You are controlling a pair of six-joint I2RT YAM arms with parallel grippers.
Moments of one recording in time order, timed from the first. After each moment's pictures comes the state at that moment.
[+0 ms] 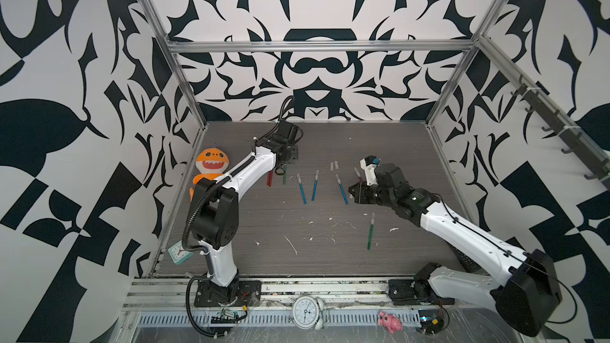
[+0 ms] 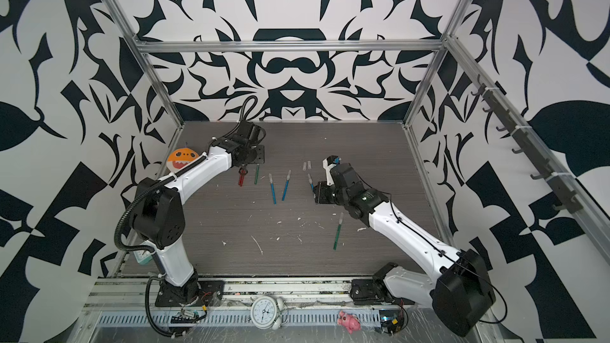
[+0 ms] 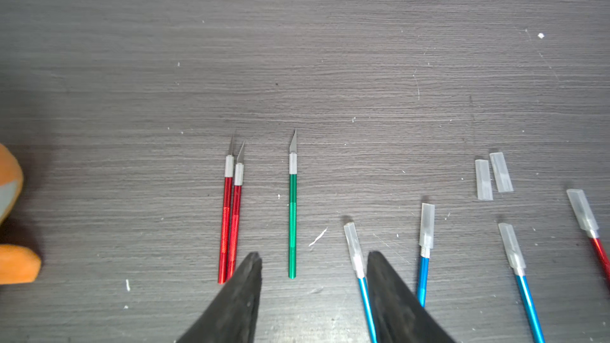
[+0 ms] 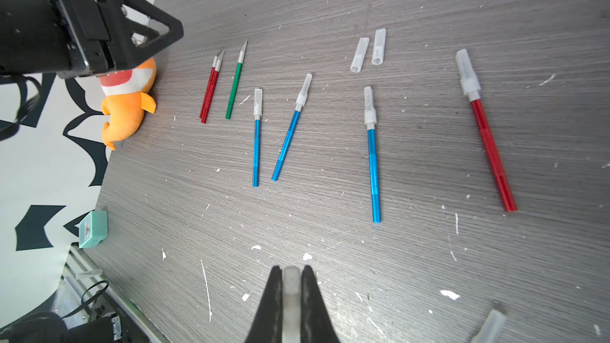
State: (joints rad) left arm -0.48 1.82 1.50 -0.63 -0.20 -0.39; right arm 0.57 1.16 0.84 -0.39 -0.16 0.57
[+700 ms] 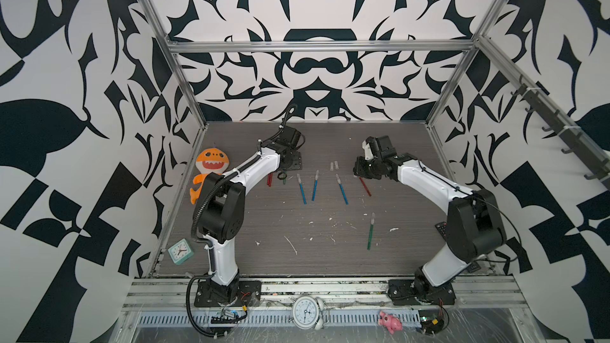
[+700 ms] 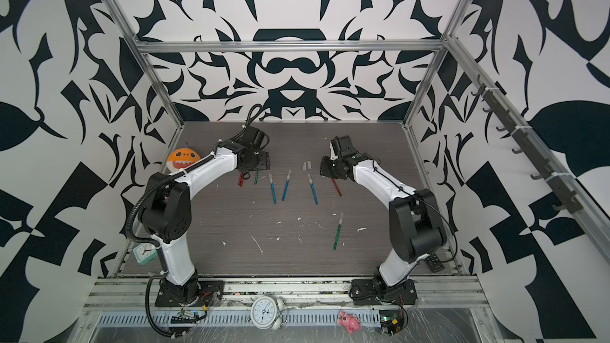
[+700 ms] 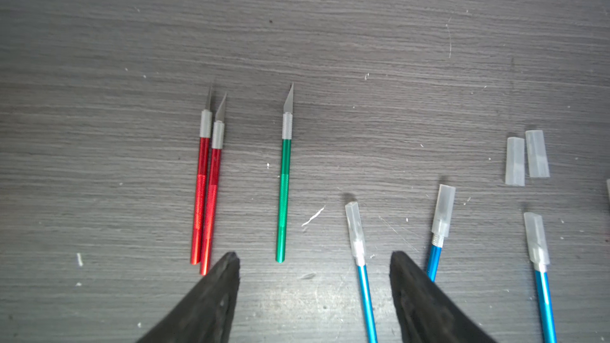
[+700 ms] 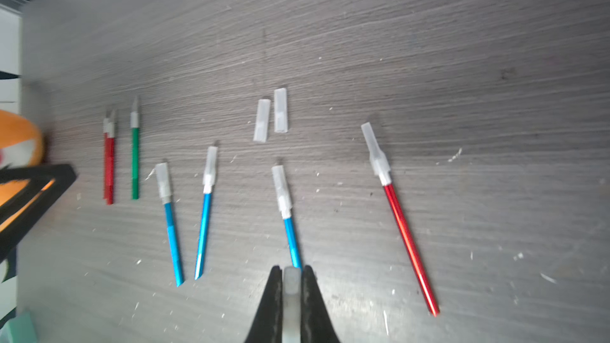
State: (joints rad) left arm -0.49 1.89 1.49 -0.67 -0.16 -0.49; right arm 0.34 1.69 1.22 -0.48 -0.18 0.50
